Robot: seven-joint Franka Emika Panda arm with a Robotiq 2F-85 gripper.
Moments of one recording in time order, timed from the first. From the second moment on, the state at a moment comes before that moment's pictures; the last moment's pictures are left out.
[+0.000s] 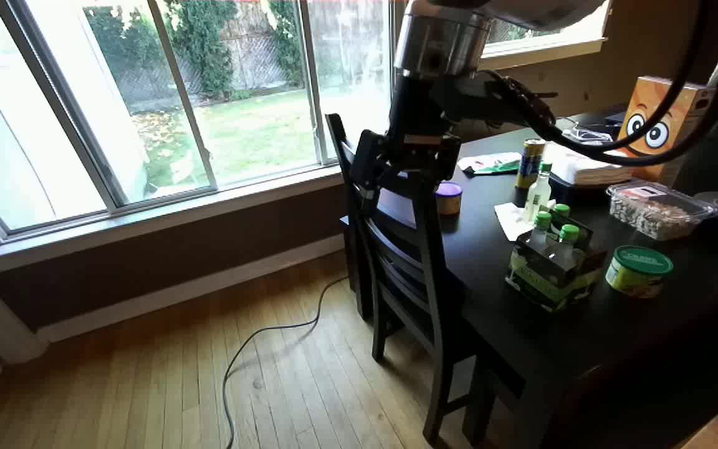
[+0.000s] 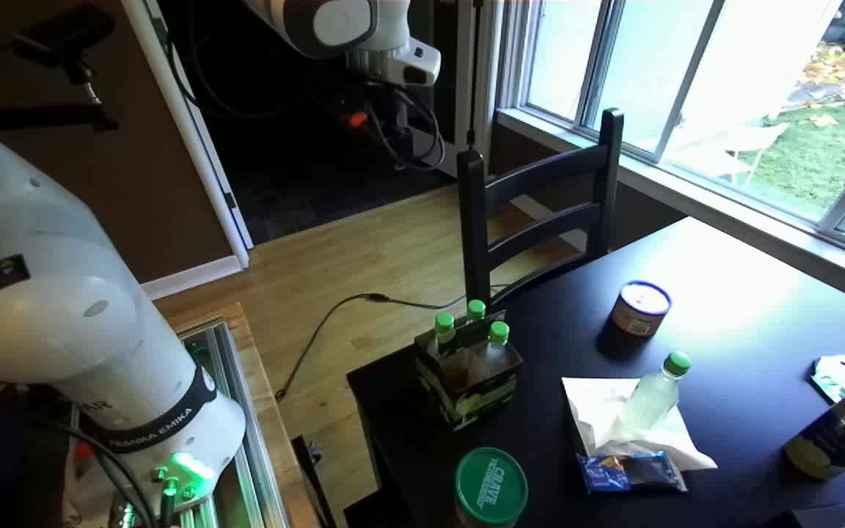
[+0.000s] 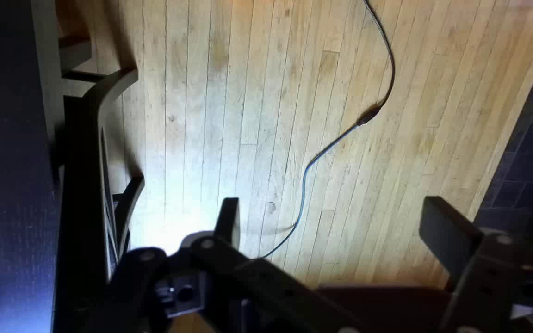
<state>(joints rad) 0.22 -0.28 0.11 -2.51 0.33 2.36 0.03</state>
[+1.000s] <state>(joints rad) 0.20 -0.28 0.08 -2.49 0.36 2.36 0.03</state>
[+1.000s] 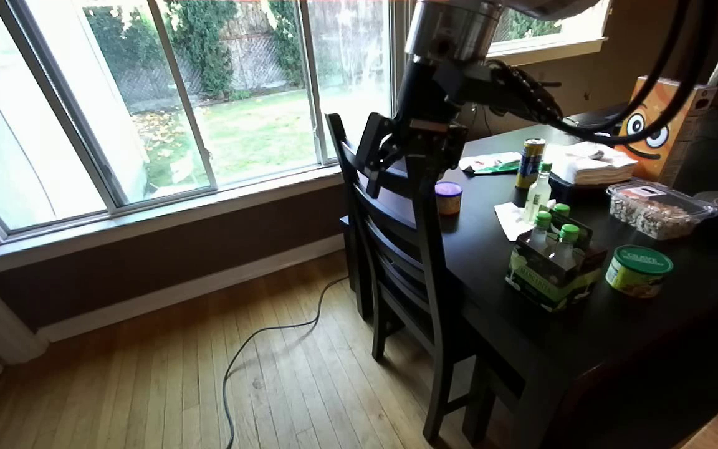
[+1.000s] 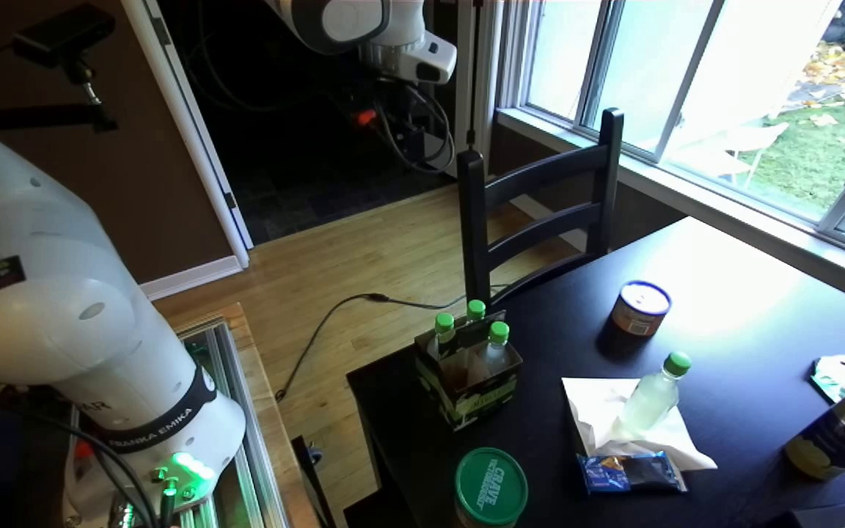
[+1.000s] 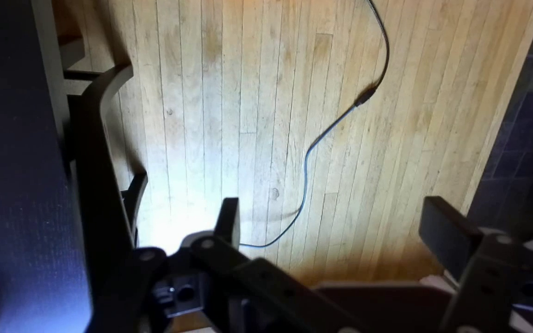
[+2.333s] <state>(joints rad) -0.13 -0.20 -0.04 -2.25 0.11 2.46 0.37</state>
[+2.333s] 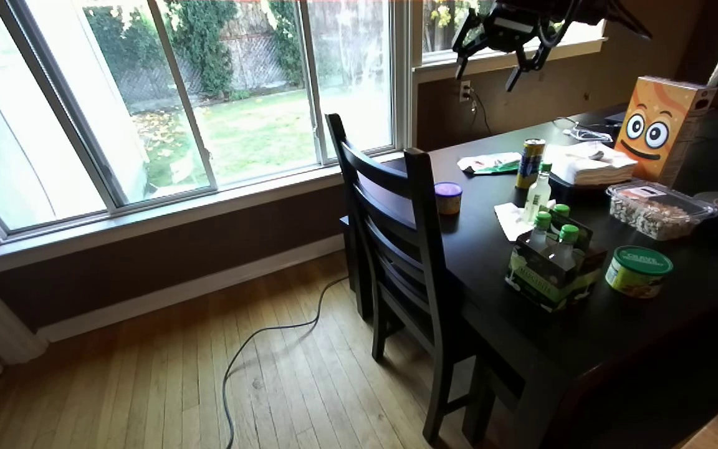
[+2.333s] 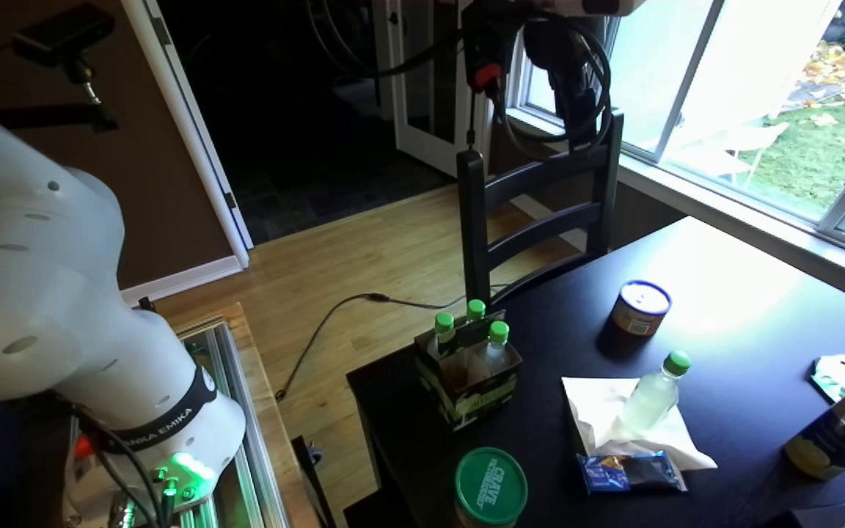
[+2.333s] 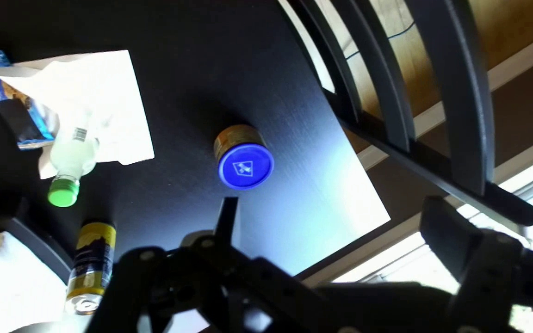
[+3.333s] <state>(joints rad) -0.19 0.05 -0.18 -2.21 -0.07 2.31 0.36</state>
